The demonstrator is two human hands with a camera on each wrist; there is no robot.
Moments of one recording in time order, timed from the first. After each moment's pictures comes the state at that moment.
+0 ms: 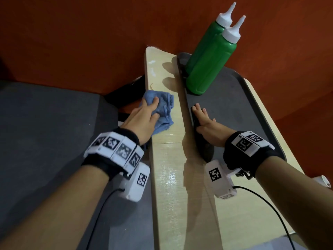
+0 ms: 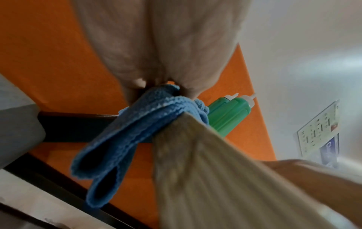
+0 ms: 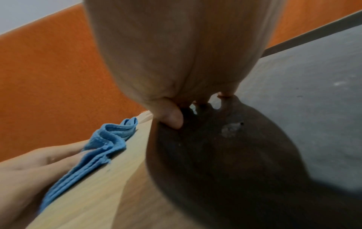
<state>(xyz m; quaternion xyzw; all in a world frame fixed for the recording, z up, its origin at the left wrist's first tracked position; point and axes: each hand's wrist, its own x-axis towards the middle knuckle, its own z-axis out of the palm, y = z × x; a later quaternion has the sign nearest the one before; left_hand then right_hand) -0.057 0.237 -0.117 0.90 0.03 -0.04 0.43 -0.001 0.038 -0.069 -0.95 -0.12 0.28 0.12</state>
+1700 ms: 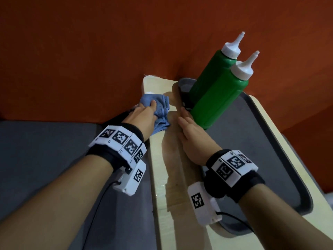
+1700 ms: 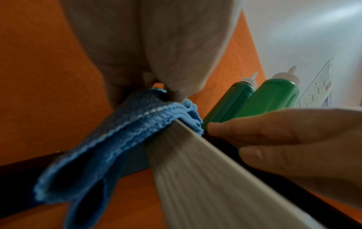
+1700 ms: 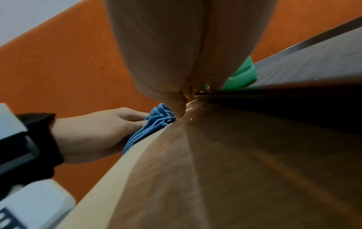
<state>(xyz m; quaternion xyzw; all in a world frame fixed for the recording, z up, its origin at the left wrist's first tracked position) 0.081 0.278 -0.103 0.96 0.04 -0.10 0.27 0.067 0.112 -0.069 -0.96 -0.23 0.11 0.11</state>
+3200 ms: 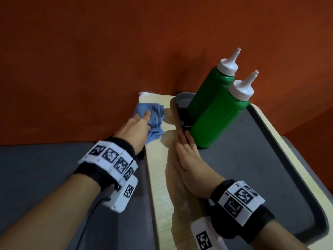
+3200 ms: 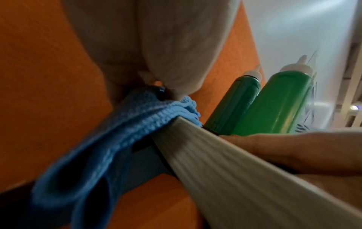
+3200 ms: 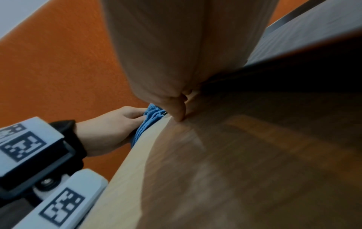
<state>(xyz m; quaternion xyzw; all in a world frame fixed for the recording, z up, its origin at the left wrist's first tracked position) 0.119 0.298 -0.108 0.96 0.01 -0.09 0.25 0.067 0.109 -0.087 -0.95 -0.23 0.15 0.11</state>
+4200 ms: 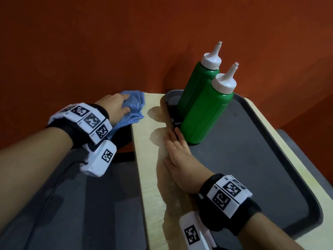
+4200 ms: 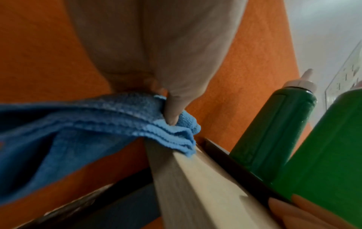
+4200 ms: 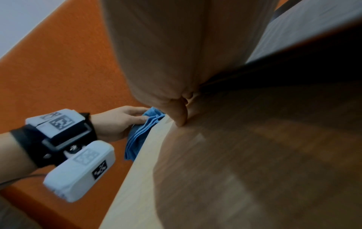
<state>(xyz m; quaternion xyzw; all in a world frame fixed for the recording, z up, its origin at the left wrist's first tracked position) 0.166 0.334 -0.084 0.96 0.02 -0.10 0.24 0.067 0.109 -0.085 -0.95 -0.21 0.16 0.16</state>
